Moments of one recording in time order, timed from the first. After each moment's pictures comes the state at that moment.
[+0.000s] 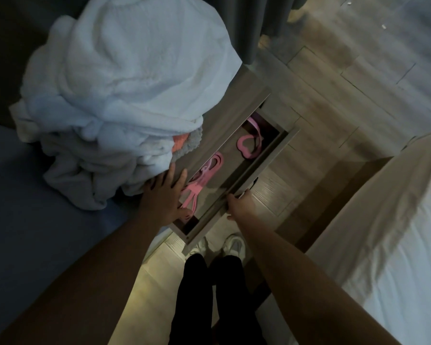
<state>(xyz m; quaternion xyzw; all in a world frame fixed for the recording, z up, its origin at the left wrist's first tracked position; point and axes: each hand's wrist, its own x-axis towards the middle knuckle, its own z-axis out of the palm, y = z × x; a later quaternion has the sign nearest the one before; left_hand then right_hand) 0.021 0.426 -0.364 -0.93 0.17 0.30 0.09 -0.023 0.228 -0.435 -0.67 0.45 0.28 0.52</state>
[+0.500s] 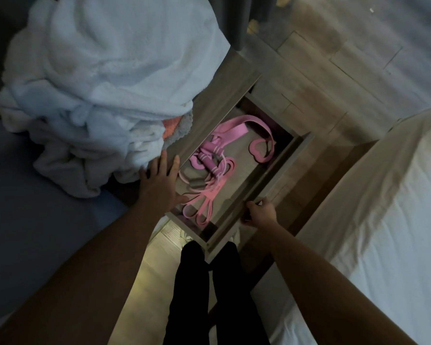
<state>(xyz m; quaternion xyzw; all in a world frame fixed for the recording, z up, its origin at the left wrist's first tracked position) 0.010 0.413 -0.363 -0.95 0.14 0.28 0.08 -0.085 0.172 -0.394 -0.59 0.51 0.28 0.56</state>
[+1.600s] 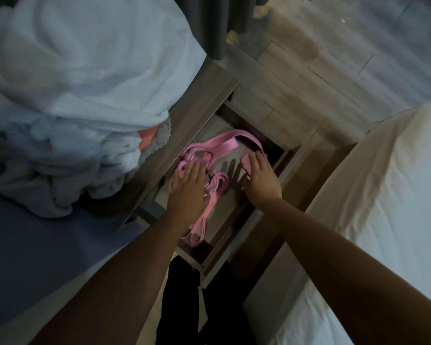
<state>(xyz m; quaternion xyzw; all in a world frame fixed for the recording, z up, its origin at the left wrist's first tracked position) 0.005 0.318 -0.397 -0.94 0.22 0.25 0.01 -0.016 0.115 -0.397 -0.95 0.13 0.19 0.19</state>
